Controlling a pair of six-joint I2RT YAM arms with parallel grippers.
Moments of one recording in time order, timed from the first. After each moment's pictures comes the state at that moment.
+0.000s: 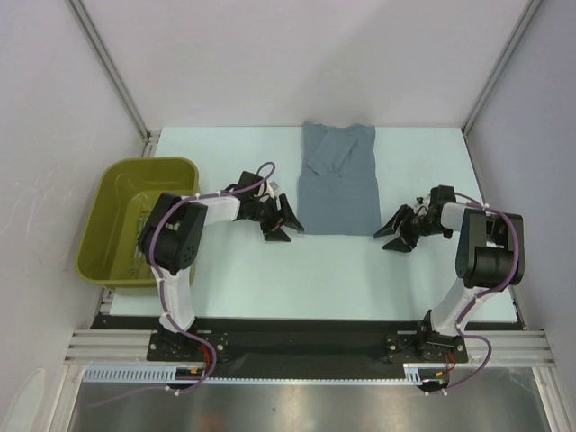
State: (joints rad) left arm -0.39 1.97 1.12 -0.19 0.70 -0.76; right arm -0.16 1.76 0.90 -0.44 -0.70 0.51
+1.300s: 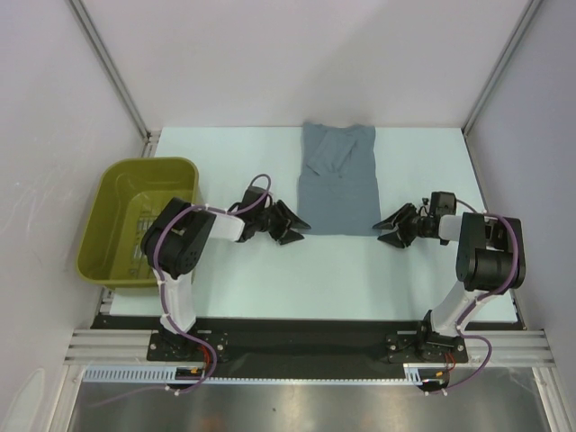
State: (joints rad) left arm -0.47 1.96 0.92 0.29 0.54 -1.24; right arm -0.16 1.74 0.75 -0.06 -0.72 0.80
